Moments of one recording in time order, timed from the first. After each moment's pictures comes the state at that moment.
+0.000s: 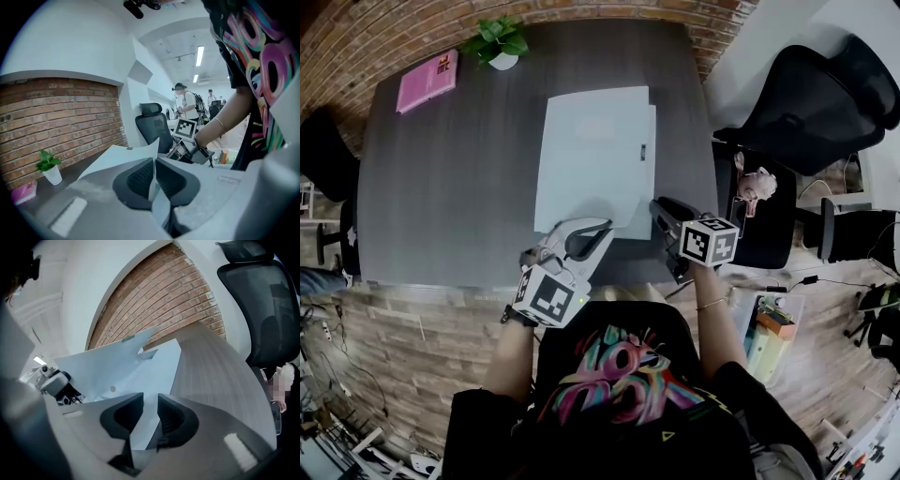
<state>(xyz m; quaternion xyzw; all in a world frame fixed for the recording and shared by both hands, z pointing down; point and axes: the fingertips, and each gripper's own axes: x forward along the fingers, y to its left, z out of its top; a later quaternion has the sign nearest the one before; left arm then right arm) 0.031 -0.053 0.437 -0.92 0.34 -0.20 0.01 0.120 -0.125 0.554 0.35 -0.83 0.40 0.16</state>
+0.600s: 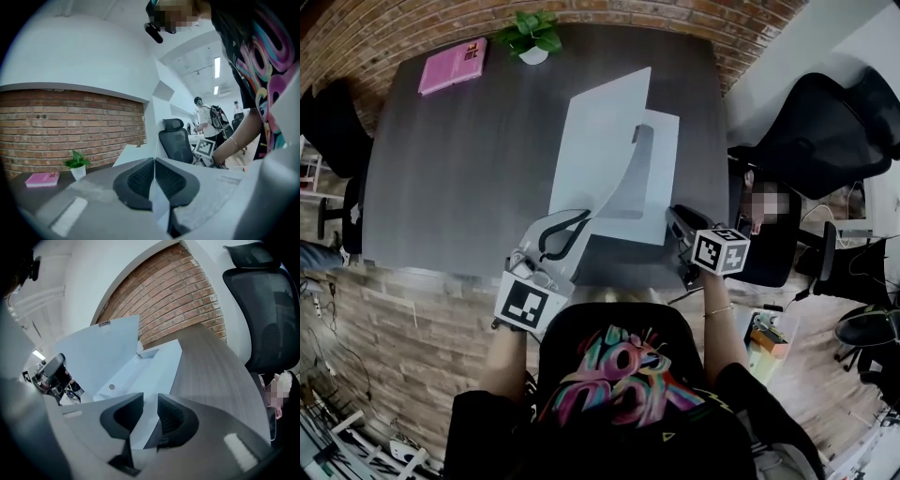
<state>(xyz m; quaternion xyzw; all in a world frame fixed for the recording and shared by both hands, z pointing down) -0.045 -0.053 0.380 -0.88 0.47 -0.09 0.00 0.119 -0.126 0.553 0.35 -0.84 0.38 0.18</state>
